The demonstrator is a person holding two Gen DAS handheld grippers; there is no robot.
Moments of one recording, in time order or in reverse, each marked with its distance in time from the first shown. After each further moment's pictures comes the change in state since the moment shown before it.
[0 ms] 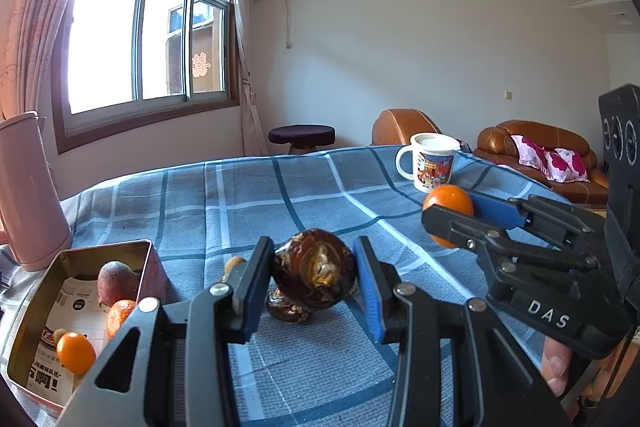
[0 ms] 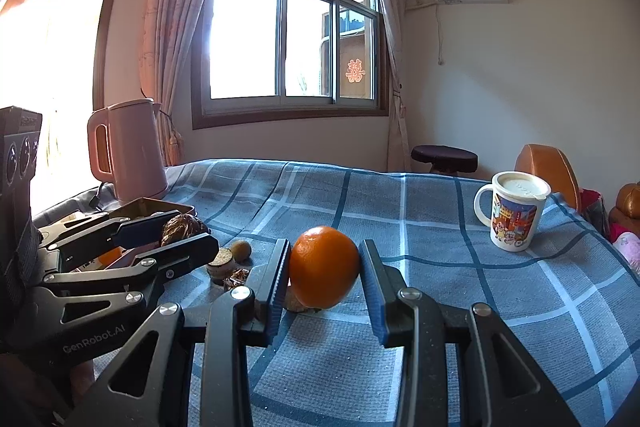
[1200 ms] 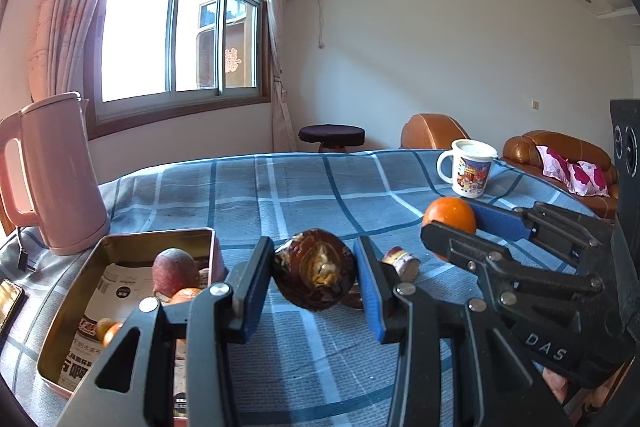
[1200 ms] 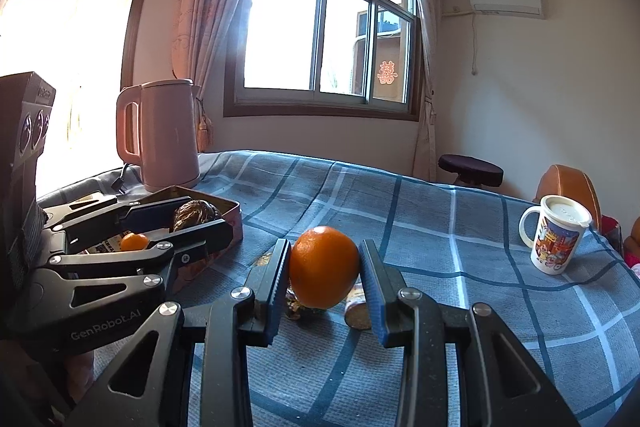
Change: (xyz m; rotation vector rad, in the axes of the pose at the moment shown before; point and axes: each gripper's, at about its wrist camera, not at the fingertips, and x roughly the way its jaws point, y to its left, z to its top) left arm -0.016 0.048 -0.007 -0.057 0.001 0.098; right arm 0.022 0.056 0.006 -0.095 0.012 0.080
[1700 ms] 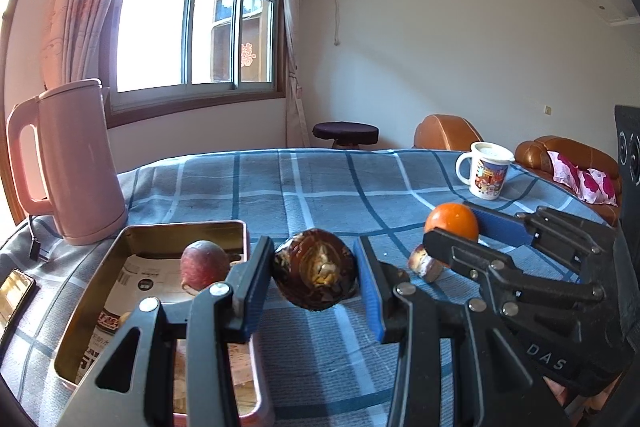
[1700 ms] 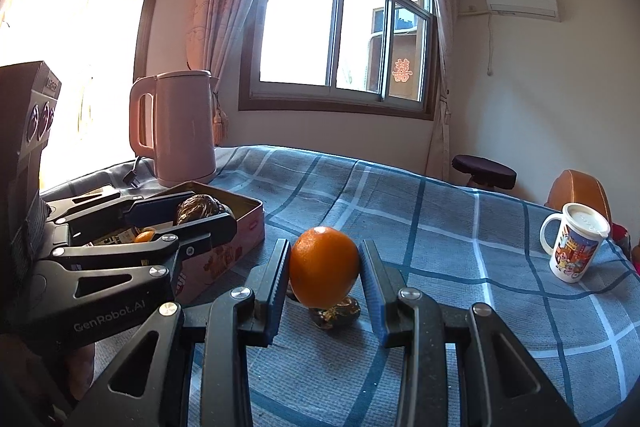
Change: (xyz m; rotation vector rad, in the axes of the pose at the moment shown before) left arm -0.003 0.025 -0.002 -0.033 0.012 0.038; right arm 0.014 0.022 0.004 -0.029 0.017 0.043
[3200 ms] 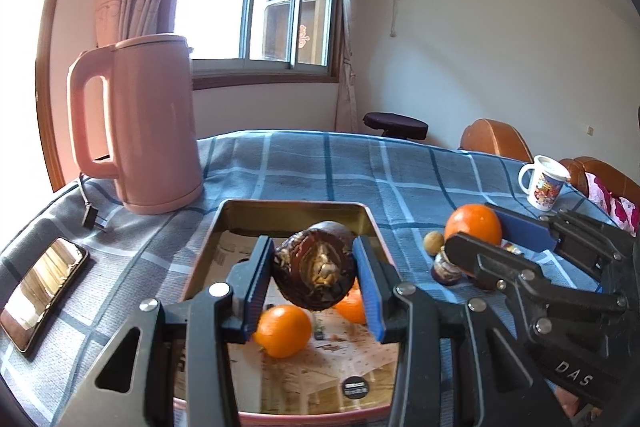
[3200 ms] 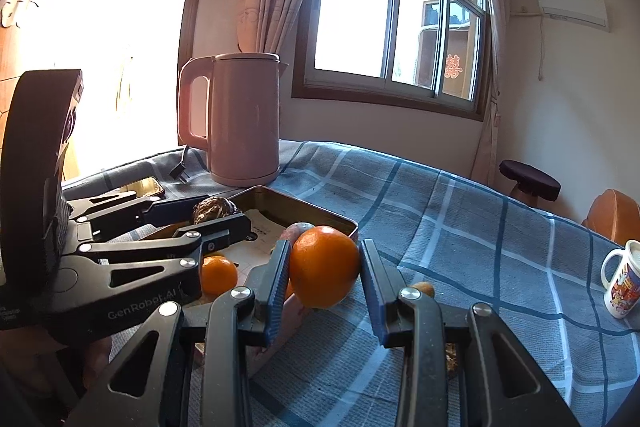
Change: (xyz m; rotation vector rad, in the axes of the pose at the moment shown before) left arm -0.009 0.094 -0.007 -0.119 0.058 0.147; right arm 0.042 0.077 0.027 -0.075 0.047 0.154
